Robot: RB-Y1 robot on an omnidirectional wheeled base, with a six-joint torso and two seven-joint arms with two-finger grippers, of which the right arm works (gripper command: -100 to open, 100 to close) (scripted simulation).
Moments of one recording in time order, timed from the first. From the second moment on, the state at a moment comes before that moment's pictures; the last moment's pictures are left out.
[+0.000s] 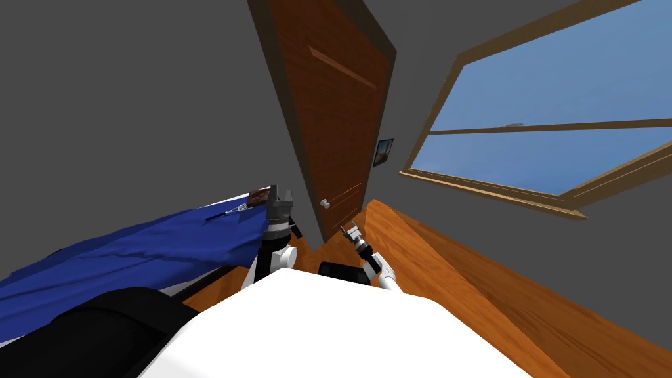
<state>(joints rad) -0.12 -0.02 0.28 -0.78 0.47 -0.86 1.05</state>
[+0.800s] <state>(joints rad) -0.18 0.02 0.31 -0.63 0.51 -0.89 1.14</state>
